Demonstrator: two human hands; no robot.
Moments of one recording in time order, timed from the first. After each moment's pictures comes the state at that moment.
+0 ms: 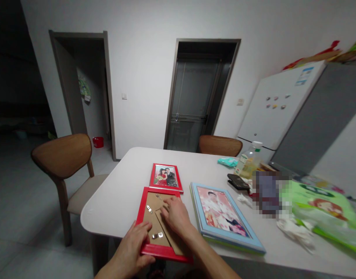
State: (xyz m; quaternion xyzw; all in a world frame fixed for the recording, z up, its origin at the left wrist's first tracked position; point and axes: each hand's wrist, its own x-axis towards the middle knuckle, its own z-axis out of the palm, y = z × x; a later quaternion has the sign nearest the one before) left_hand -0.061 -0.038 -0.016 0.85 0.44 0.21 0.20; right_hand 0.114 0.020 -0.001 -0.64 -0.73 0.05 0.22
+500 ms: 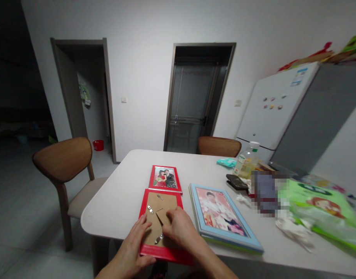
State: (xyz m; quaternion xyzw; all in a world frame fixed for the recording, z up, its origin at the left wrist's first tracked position) left_hand -0.061 -0.037 -0.025 0.82 0.44 0.28 0.25; right_hand 0.121 -0.012 0.018 -0.65 -0.73 0.10 0.20
